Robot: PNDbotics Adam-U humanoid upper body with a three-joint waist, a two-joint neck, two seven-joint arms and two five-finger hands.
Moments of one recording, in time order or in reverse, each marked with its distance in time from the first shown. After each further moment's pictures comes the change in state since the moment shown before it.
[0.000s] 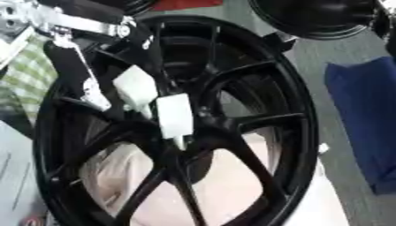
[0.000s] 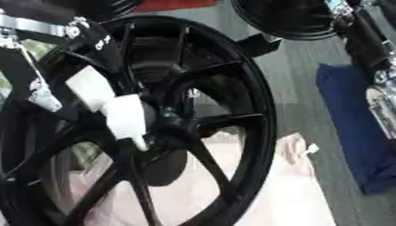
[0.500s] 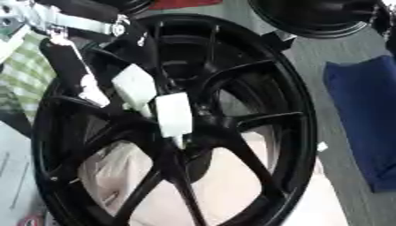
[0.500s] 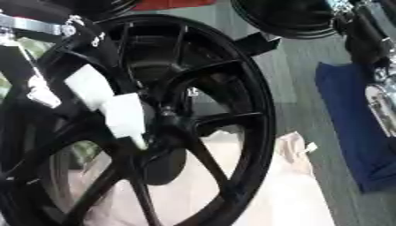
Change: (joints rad) left arm 0.001 0.000 0.016 0.013 -0.063 -0.005 0.005; right arm 0.000 0.000 -0.004 -0.004 0.000 0.000 -0.002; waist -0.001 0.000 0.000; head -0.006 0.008
